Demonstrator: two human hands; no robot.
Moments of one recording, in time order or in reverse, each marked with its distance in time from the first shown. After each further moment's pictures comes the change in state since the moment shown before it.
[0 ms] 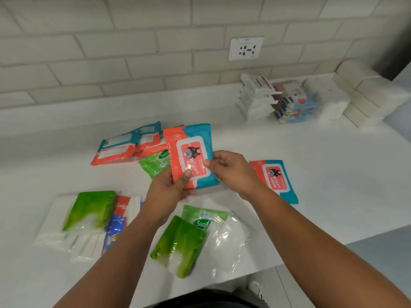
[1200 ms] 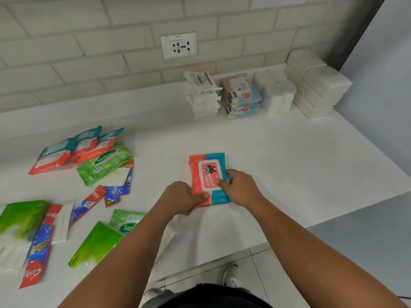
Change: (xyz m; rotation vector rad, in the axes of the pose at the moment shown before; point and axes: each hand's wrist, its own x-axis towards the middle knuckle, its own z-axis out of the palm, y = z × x) left_hand 0.027 -0.040 0.205 0.903 -0.235 -0.353; right_hand -0.045 0.096 -0.192 -0.672 0.110 0.229
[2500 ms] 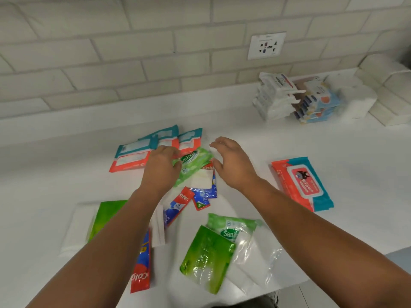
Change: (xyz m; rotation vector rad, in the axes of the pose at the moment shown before) left_hand 0.034 -0.184 -0.234 0.253 0.662 0.405; right_hand 0.057 -0.230 0.134 -0.169 0.264 -0.535
